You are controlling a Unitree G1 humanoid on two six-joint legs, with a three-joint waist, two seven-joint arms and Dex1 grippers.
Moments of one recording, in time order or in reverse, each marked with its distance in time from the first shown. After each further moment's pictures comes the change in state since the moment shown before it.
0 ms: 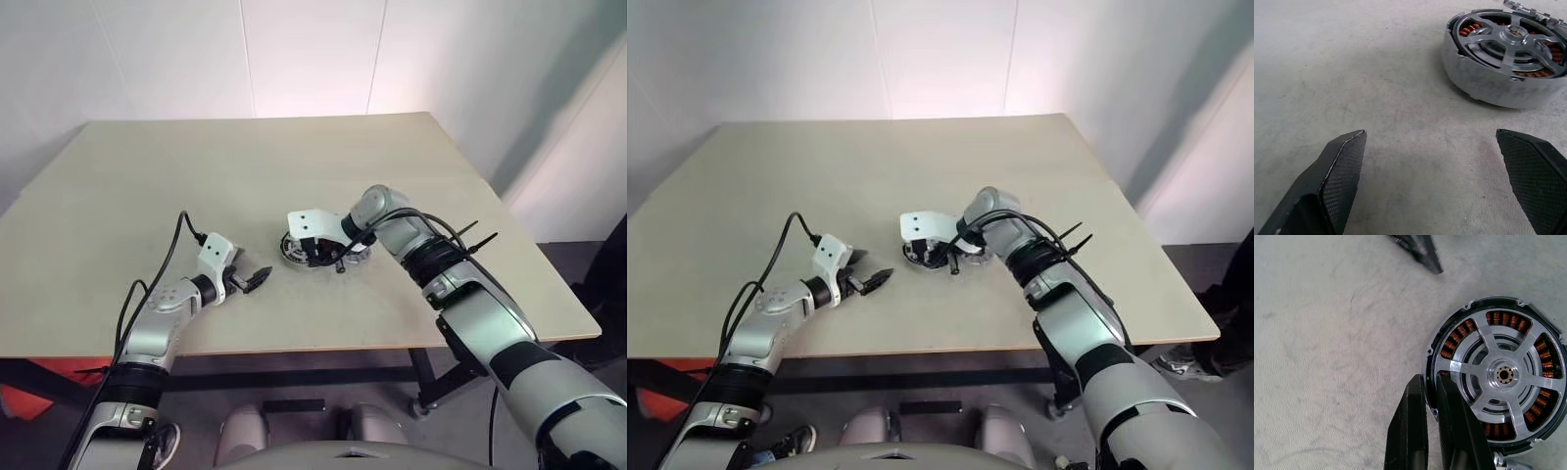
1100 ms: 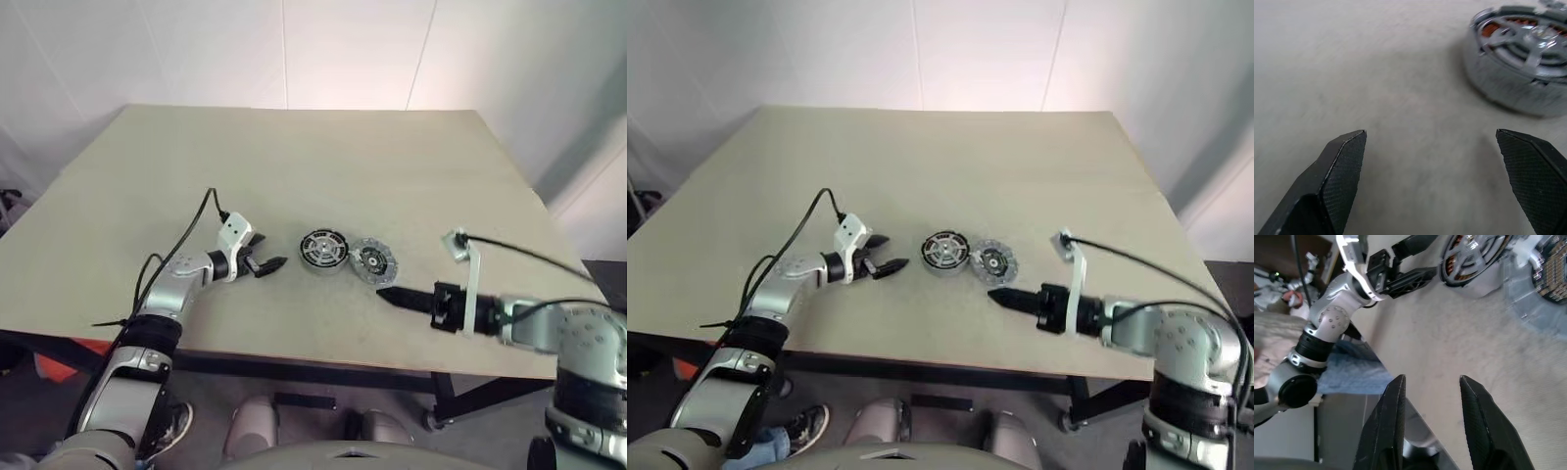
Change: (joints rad) left arm -0.296 -0.004 -0.098 0.330 0.037 -0.100 -0.210; right arm 0.926 -0.258 -0.911 -1.080 1.703 1.321 -1.078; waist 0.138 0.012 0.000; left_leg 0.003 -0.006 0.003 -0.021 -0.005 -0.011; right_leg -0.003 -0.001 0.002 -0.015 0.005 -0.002
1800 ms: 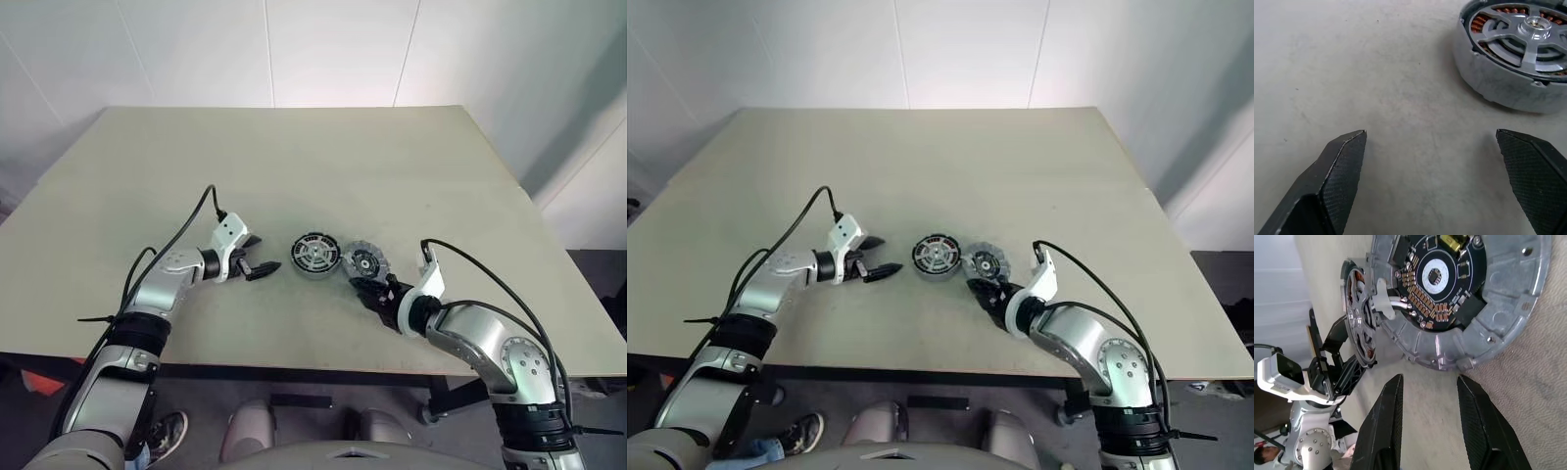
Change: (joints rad) left arm 0.033 0.082 -0.008 -0.074 0.009 0.049 -0.048; right arm 0.016 0.133 0.380 0.136 0.602 -0.743 -1.009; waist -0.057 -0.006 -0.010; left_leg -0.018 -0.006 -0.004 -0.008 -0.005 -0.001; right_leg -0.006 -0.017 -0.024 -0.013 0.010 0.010
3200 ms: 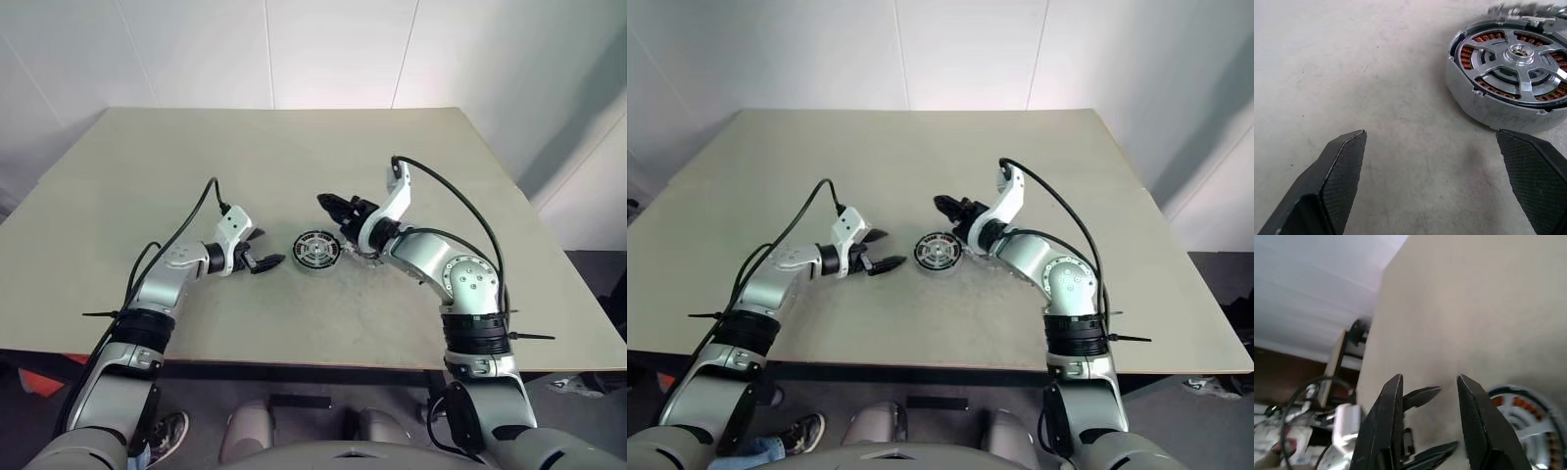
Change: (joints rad) left arm -0.014 -0.018 0.002 -0.046 -0.001 0.028 0.042; right arm -0.460 0.139 -0.060 0.219 -0.512 0.042 0.363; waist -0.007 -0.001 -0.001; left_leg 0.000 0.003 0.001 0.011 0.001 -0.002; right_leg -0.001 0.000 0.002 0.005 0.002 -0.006
